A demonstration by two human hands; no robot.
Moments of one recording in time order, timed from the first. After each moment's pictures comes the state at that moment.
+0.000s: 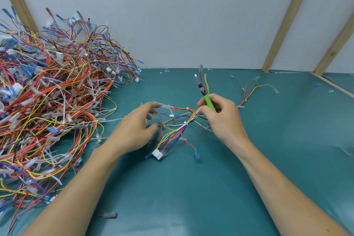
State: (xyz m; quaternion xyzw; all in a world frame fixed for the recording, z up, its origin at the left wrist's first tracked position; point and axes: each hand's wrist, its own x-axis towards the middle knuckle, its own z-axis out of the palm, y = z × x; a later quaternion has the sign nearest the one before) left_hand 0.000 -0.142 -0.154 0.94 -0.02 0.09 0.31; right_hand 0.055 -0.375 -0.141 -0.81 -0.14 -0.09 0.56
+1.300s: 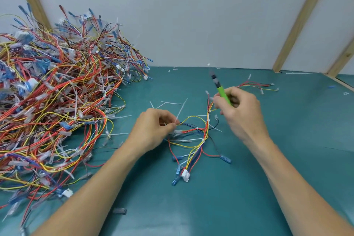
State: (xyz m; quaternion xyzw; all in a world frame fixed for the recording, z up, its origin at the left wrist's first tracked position) left_hand 0.000 -0.163 -0.157 0.91 0.05 0.09 0.41; right_hand 0.050 -0.382 -0.121 -0.82 -0.14 -0.15 0.53
